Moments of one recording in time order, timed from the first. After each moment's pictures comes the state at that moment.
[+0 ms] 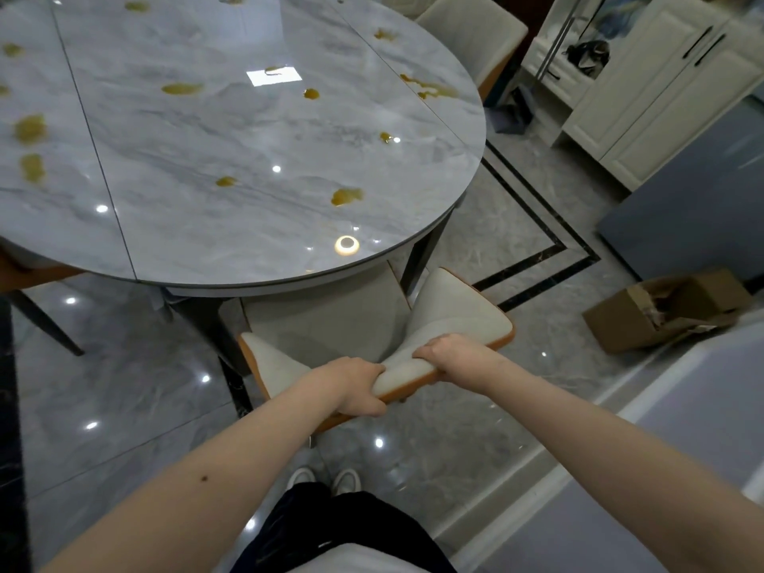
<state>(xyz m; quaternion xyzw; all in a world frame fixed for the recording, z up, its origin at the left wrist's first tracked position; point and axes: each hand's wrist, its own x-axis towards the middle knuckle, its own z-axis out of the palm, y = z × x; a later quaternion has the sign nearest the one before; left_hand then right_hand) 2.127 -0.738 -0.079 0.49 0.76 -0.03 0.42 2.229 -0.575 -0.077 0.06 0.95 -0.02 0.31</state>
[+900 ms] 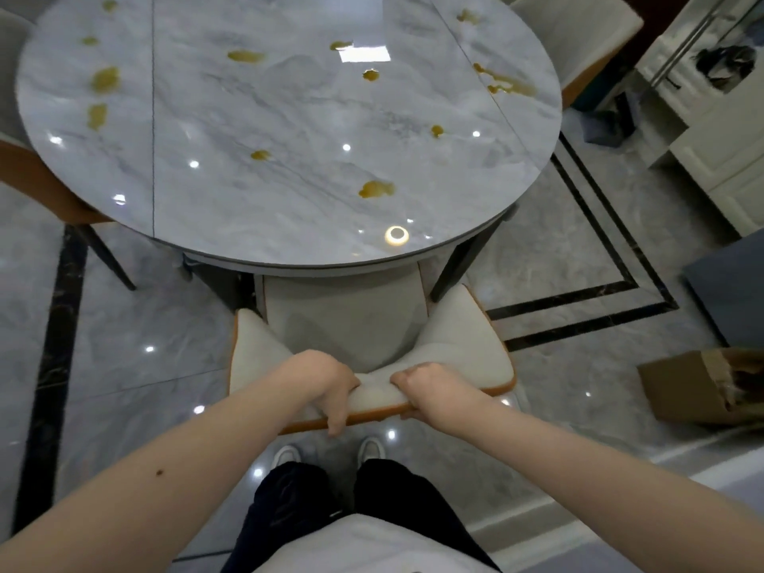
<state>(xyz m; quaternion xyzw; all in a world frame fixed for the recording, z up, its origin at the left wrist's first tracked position) 2.122 -0.686 -0.081 0.39 0.72 -0.22 0.52 2.224 -0.543 -0.103 -0.08 0.95 -0.06 0.30</state>
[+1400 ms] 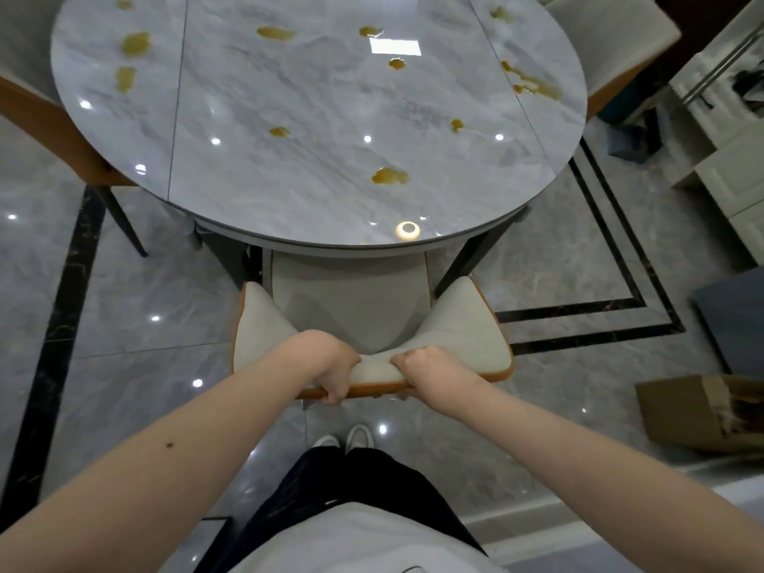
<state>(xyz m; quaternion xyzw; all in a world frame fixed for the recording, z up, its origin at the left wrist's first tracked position) 2.139 -0.680 -0.075 0.35 0.76 -0.16 0.52 2.227 -0.533 -0.097 -0.11 0.95 -0.06 0.28</state>
